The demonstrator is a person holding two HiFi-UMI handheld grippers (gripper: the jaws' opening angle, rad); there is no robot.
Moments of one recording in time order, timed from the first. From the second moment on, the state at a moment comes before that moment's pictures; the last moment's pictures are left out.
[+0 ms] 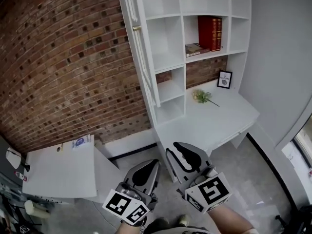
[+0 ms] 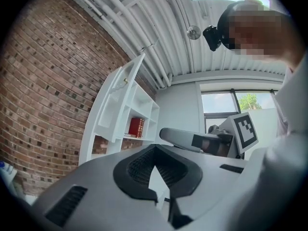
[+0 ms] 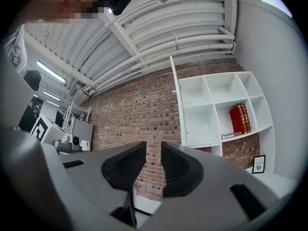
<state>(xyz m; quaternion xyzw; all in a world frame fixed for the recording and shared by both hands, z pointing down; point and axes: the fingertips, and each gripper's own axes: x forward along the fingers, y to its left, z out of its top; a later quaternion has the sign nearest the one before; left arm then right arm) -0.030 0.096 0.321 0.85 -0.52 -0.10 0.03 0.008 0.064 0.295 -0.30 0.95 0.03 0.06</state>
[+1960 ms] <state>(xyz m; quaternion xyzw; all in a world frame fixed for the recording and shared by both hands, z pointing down) -0.130 -0.197 0.296 0.92 -0.37 -0.13 0.01 -0.051 -0.211 0.275 -0.51 0.85 0.13 0.05</state>
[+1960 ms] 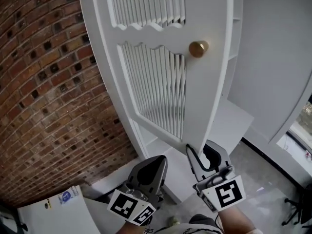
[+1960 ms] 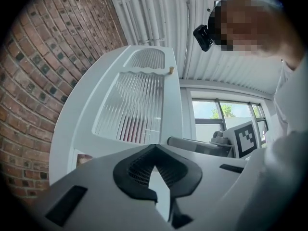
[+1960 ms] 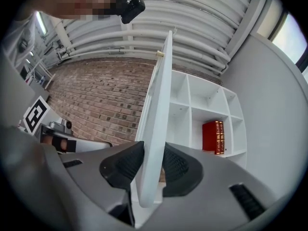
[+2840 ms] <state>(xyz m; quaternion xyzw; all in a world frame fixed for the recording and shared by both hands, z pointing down) -0.095 -0.258 0.301 0.92 -0.39 -0.10 0.00 0.014 -0.316 0.283 -0.44 0.89 0.08 0.07</state>
